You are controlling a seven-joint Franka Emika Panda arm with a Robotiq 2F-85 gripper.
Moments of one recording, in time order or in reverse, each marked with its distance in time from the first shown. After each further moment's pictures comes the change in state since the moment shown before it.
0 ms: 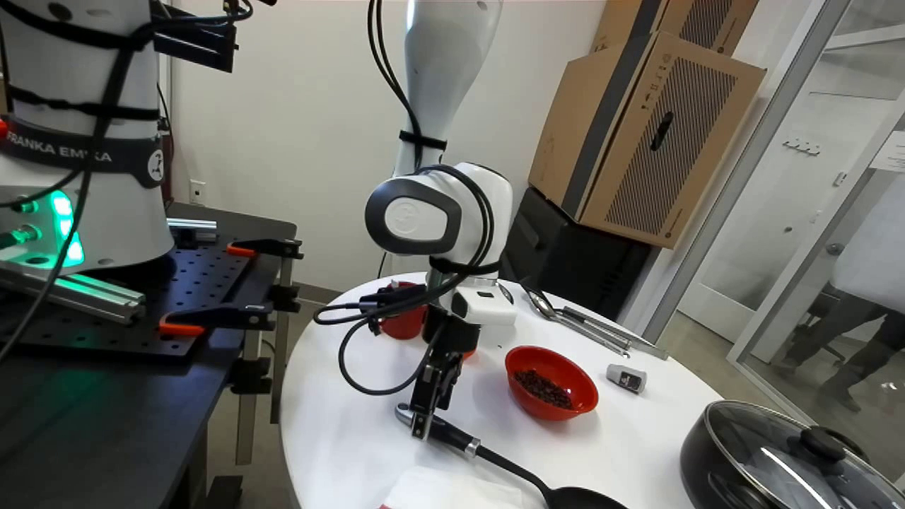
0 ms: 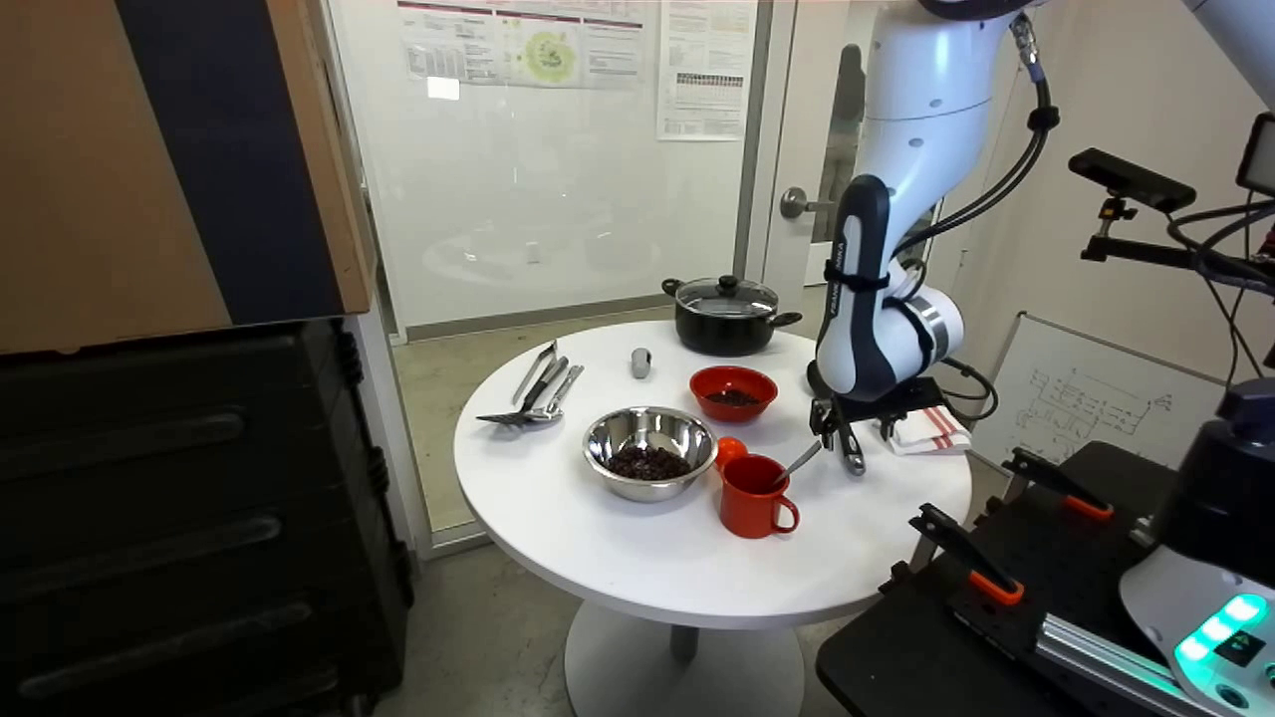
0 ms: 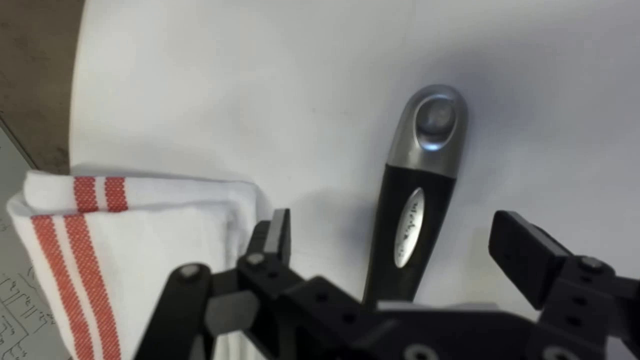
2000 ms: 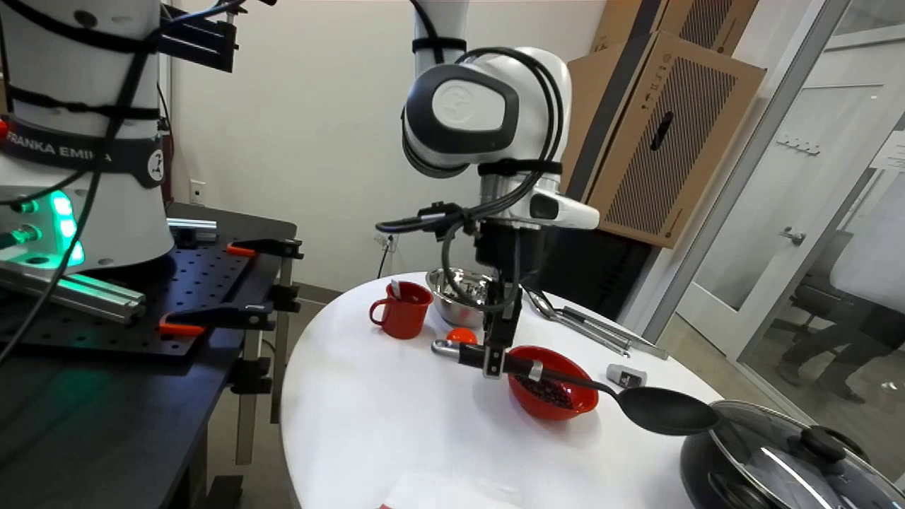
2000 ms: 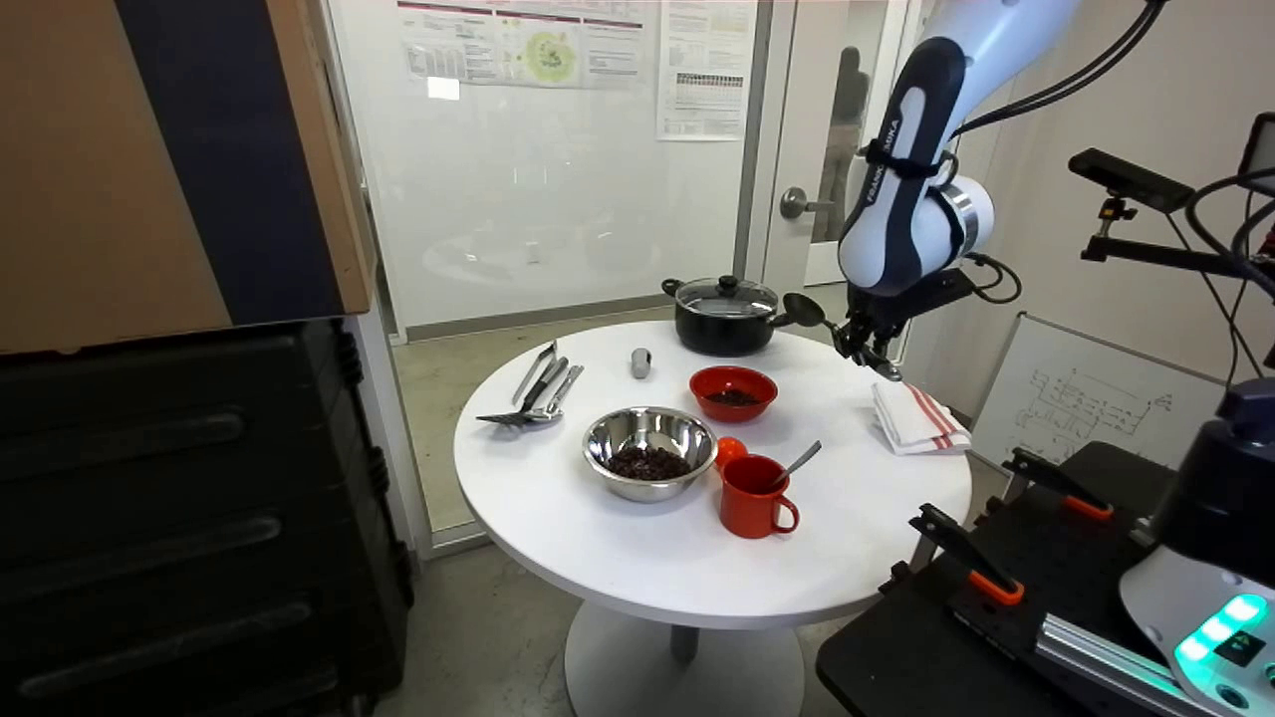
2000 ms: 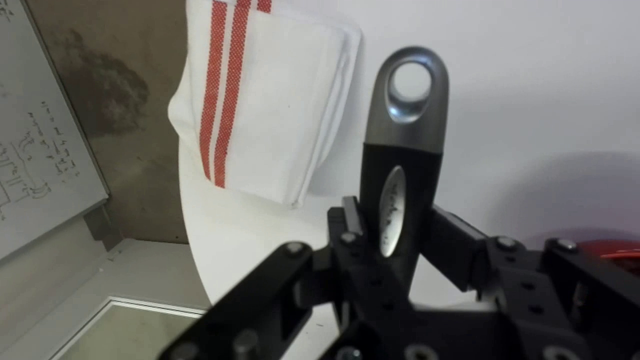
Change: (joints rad) arm 0.230 -0.324 -0.339 -0.085 -0.172 -0.195 -0.244
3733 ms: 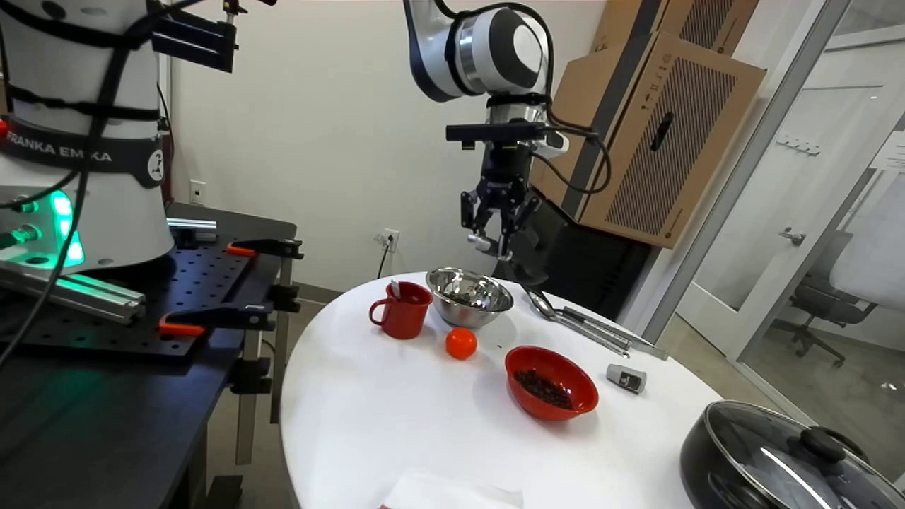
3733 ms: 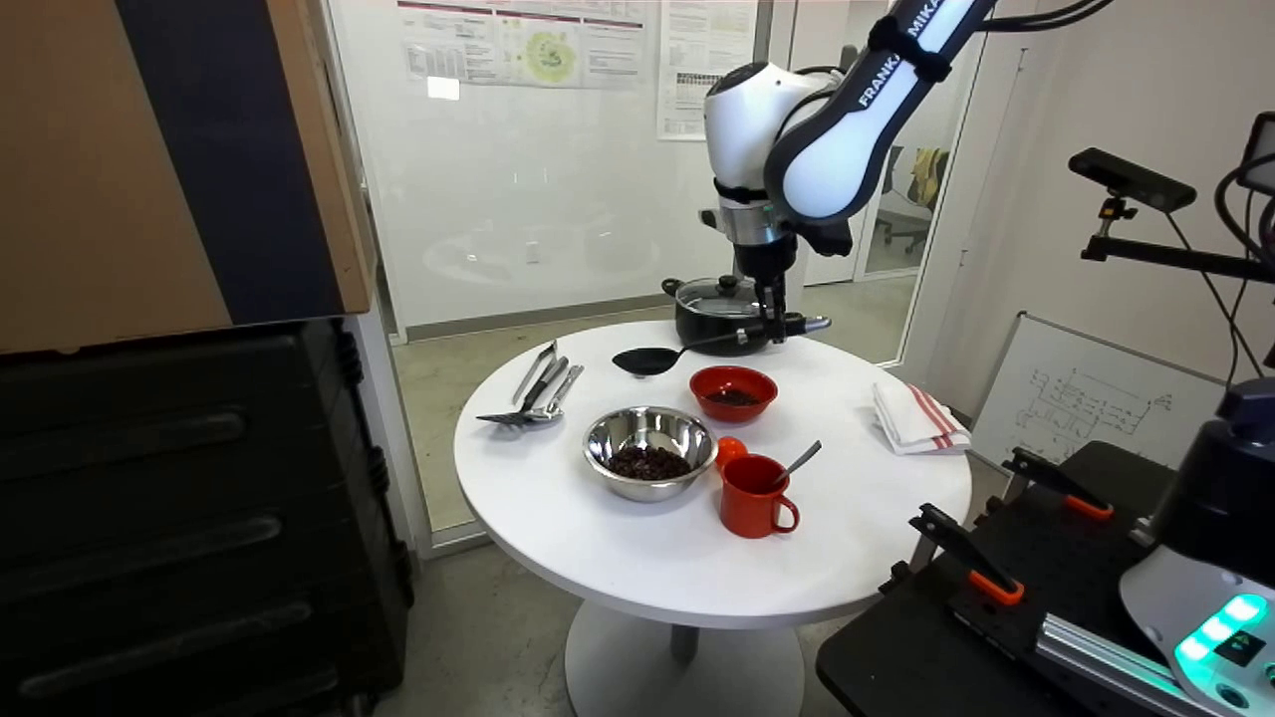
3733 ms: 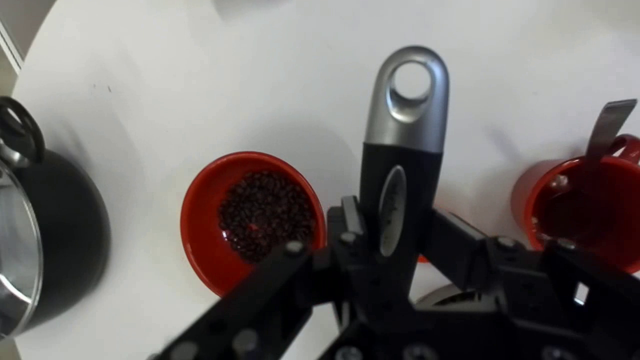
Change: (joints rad) arm -0.290 -0.251 0.651 0.167 -0.560 -0.546 -0.338
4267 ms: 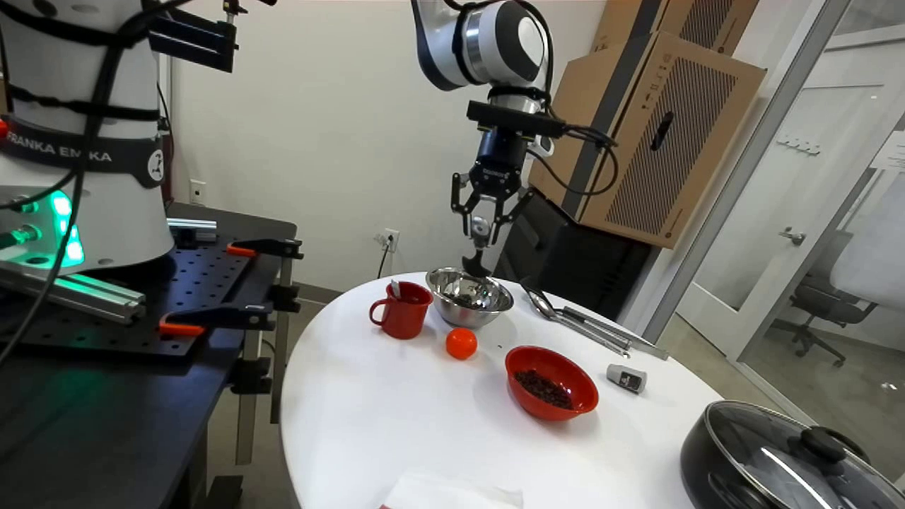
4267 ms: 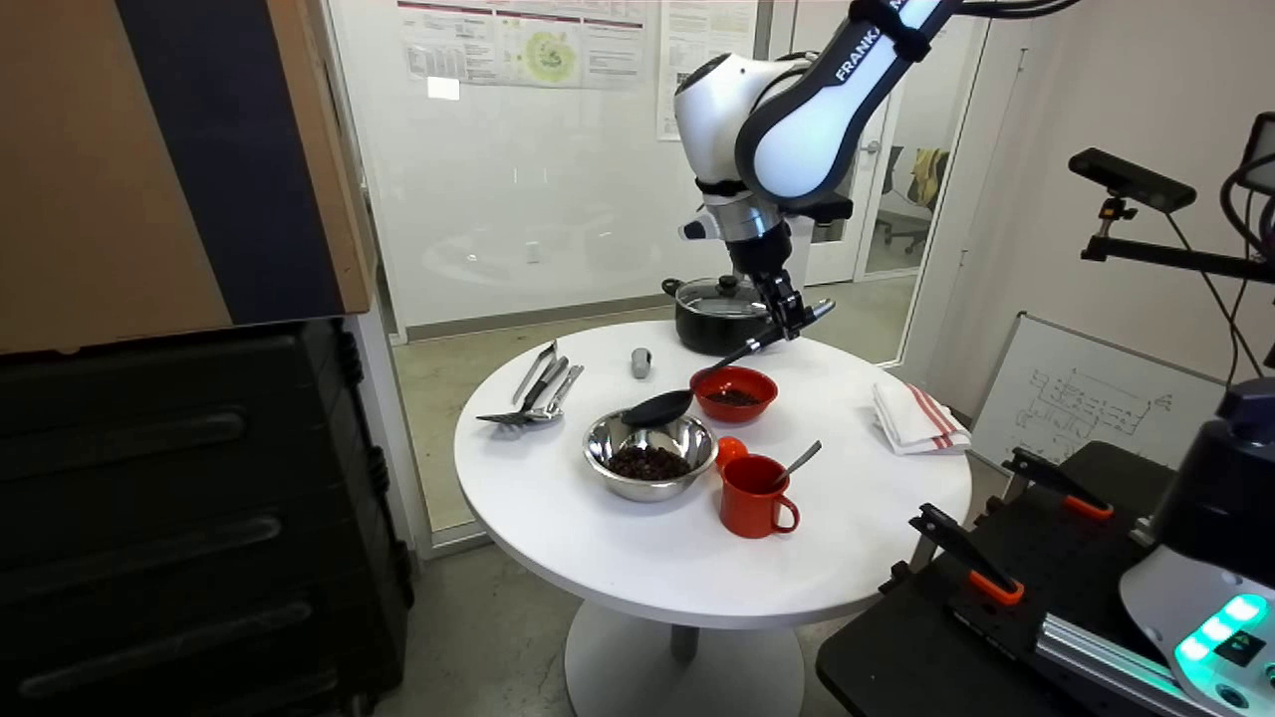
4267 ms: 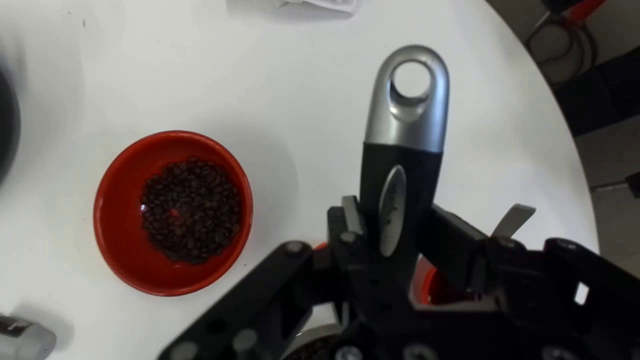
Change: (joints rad) arm -0.071 0.004 0.137 0.061 0.033 -0.227 -0.397
